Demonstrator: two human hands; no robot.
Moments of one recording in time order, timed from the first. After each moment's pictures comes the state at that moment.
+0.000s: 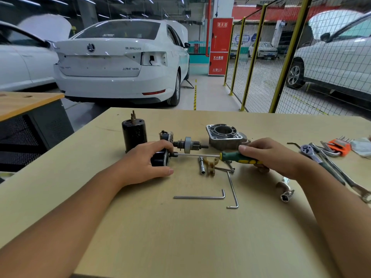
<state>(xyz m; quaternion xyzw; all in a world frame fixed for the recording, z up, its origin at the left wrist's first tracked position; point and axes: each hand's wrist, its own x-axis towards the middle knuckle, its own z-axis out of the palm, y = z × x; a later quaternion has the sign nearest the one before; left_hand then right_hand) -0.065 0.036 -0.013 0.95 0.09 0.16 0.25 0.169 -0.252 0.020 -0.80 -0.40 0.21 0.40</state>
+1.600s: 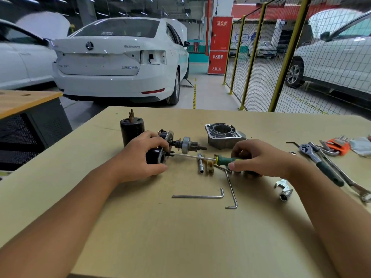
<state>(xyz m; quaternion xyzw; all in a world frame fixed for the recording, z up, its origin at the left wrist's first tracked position) -0.067 0.037 -0.006 0.94 0.07 0.21 0.25 0.158 -0.242 0.022 -0.79 -0.47 0.20 0.33</state>
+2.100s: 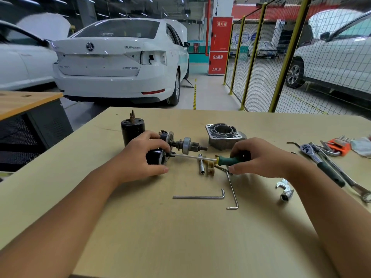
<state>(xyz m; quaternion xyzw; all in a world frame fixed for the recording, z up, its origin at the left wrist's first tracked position) -0.068 0.039 -0.005 0.94 0.07 0.21 0.25 0.156 -0.238 0.026 -0.81 -0.52 0.10 0.25</state>
